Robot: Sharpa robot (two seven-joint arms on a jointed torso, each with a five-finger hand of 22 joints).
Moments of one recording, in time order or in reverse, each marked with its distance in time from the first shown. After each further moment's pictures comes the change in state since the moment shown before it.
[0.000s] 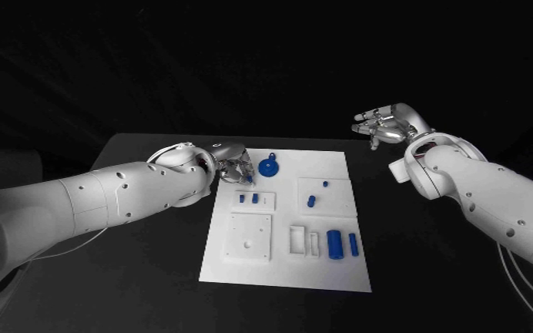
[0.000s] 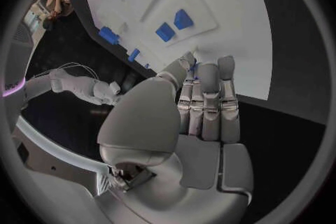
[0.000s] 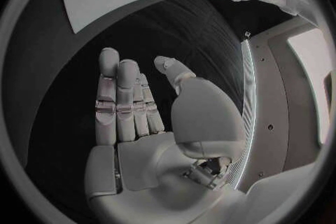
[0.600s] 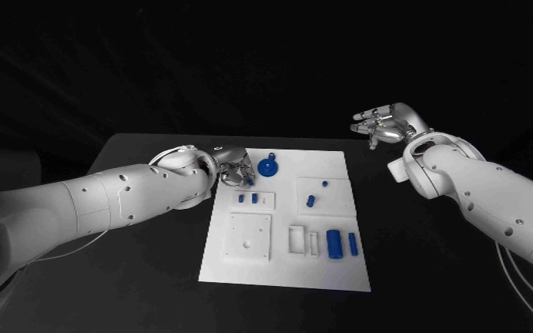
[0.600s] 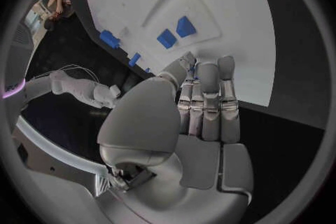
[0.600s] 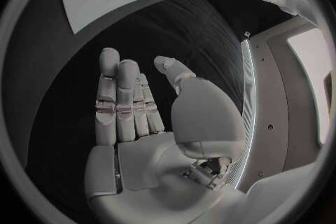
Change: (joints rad) left arm -0.008 0.013 -0.005 -0.009 -0.005 0.010 -0.003; left_hand 0.000 0.000 0.000 0.000 0.000 0.000 0.000 0.000 0.000 0.000 0.000 0.000 0.000 0.000 0.000 0.000 0.000 0.000 0.000 0.000 0.000 0.001; right arm 0.000 0.001 0.000 0.000 0.001 0.000 0.001; right_hand 0.000 0.000 0.003 -0.003 0.000 0.000 0.000 0.000 0.000 0.000 0.000 0.000 0.000 0.000 0.000 0.007 -0.003 0.005 0.002 0.002 -0.012 0.005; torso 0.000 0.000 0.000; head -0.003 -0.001
